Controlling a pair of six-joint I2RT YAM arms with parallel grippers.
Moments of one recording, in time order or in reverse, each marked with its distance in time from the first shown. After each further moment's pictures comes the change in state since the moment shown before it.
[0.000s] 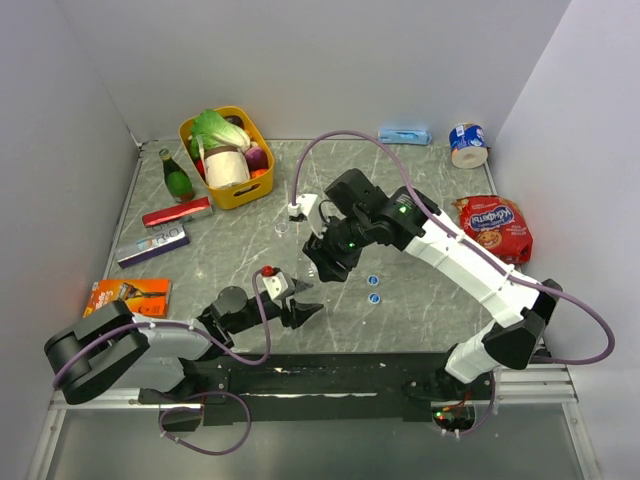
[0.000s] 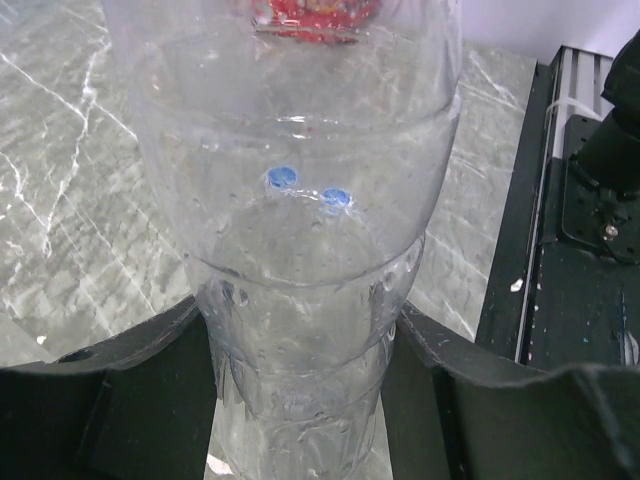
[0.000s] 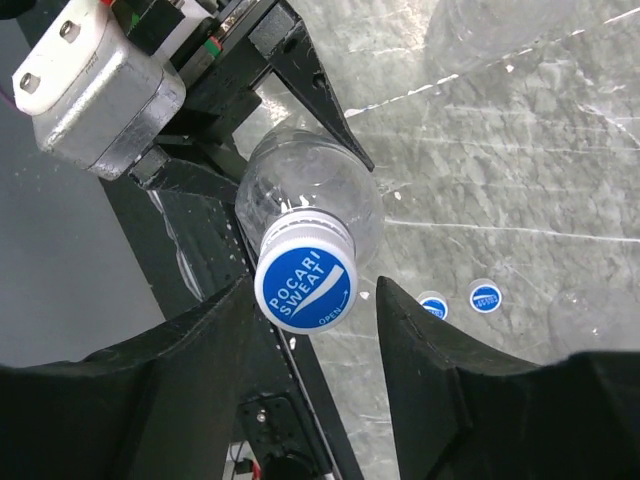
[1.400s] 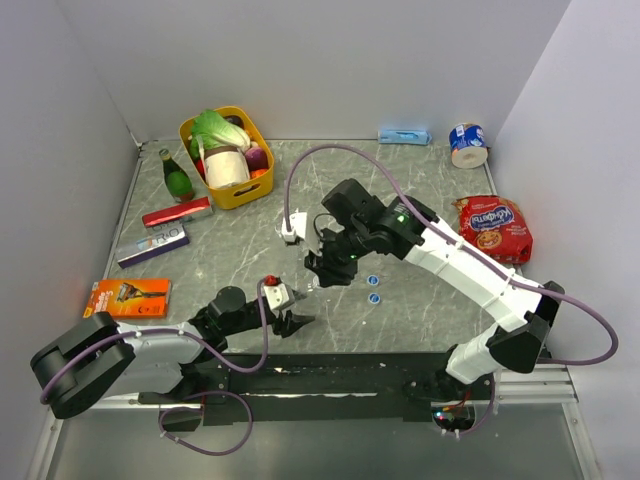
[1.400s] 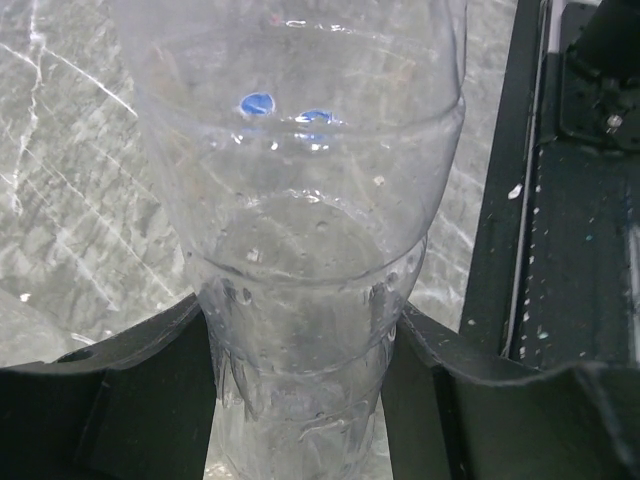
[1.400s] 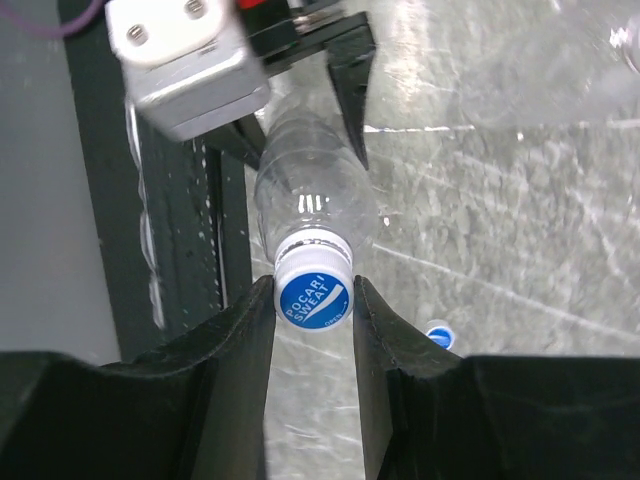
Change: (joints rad) left arm 0.047 -0.099 -0.029 -0.198 0.119 0.135; right arm 0.045 -0.027 -0.058 0.013 -0.073 -0.275
